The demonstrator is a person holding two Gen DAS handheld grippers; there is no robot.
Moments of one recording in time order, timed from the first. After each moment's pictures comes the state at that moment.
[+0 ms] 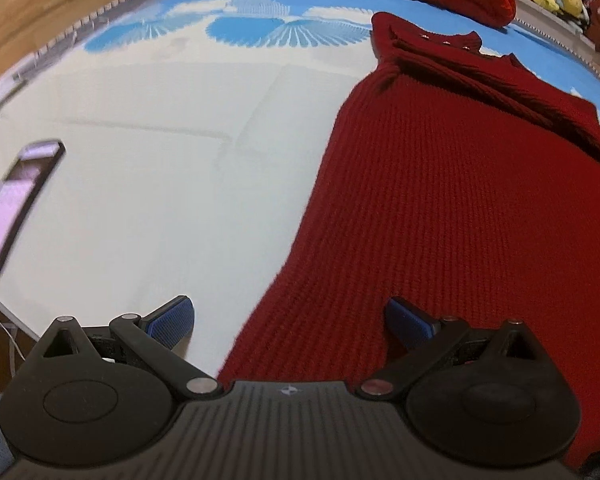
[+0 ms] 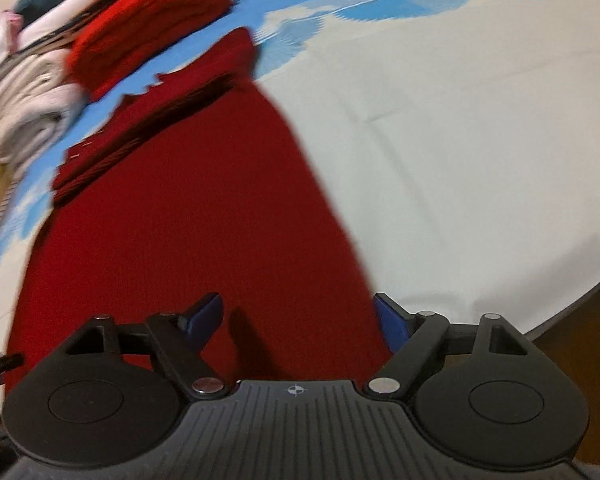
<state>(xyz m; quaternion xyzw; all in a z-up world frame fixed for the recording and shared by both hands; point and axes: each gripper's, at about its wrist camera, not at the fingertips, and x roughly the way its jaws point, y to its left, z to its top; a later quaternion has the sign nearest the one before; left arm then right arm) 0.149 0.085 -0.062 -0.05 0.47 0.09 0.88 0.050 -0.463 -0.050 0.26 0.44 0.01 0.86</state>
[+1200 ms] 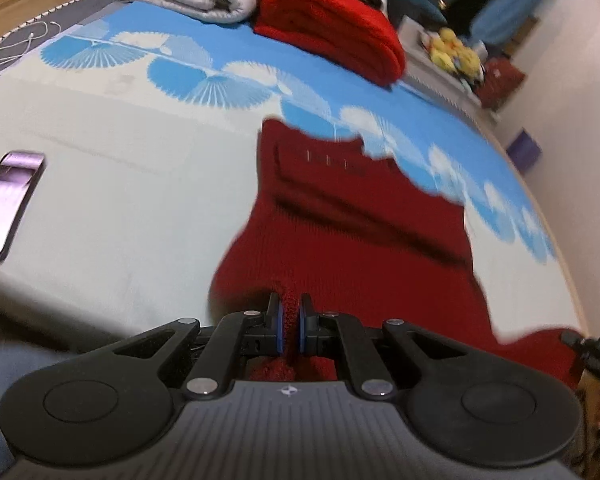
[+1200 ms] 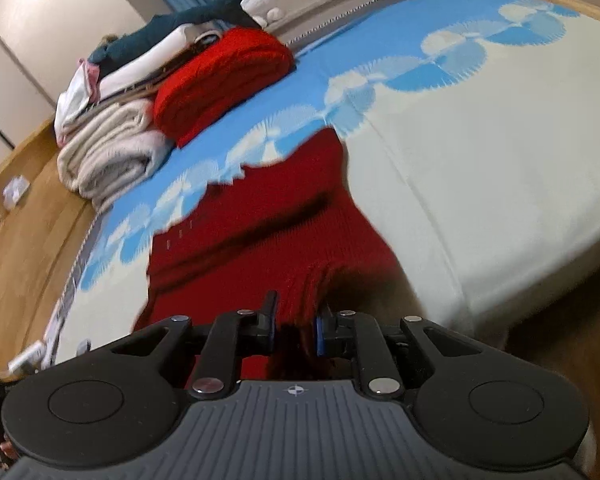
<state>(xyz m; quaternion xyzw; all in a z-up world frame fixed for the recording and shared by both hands) 0.068 0.114 0.070 -0.17 0.42 -0.07 0.89 -0.008 -0.485 0.074 0.29 0.35 0.06 0.89</state>
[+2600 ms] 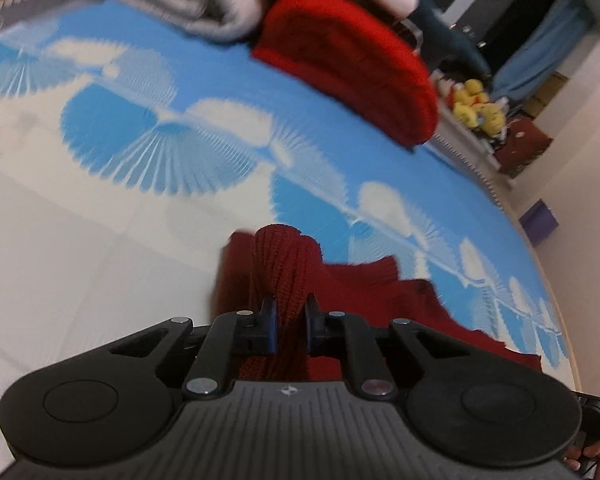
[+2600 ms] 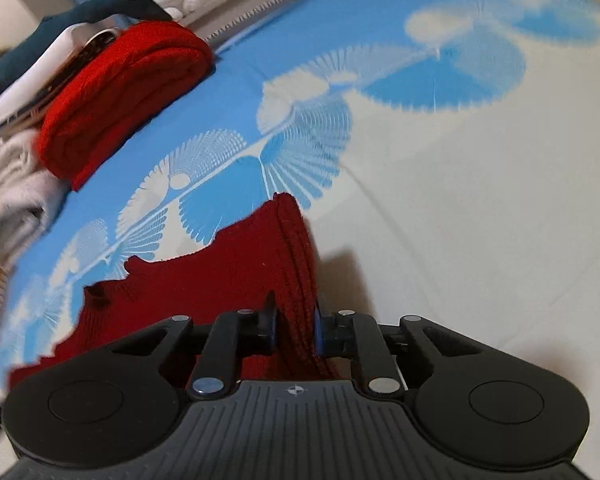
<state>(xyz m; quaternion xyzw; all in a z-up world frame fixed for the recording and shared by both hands) 0.322 0.097 -0.001 -0.22 0.37 -0.07 0.90 0.236 -0.480 0.000 0.26 0.38 -0.06 0.89</state>
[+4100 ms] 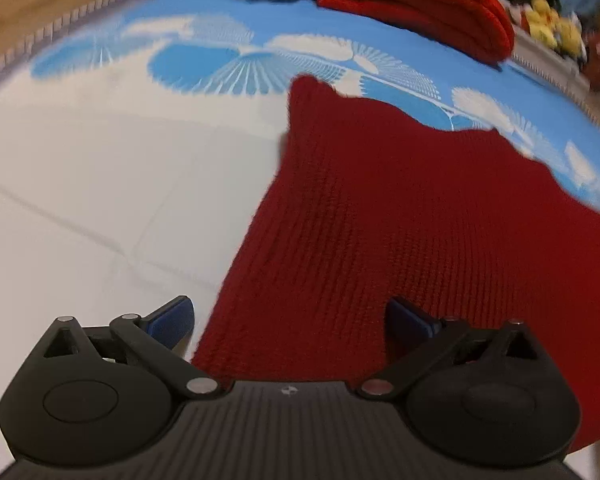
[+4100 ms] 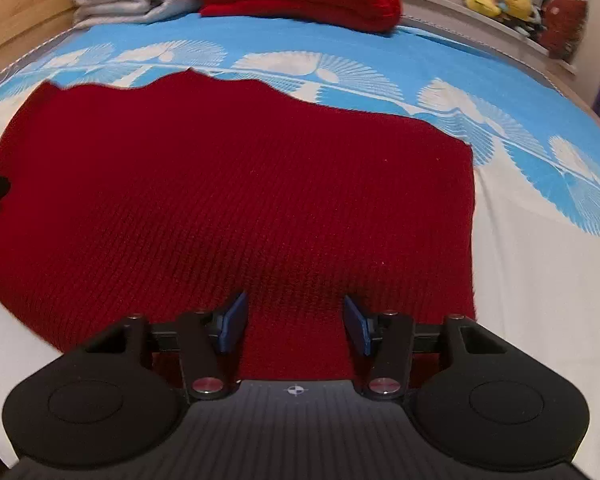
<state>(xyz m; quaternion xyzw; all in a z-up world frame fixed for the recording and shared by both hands) 0.259 0.065 -0.057 -0.09 0.45 0.06 0.89 0.192 -0.373 -0.033 -0.05 0.41 0.10 0.90</state>
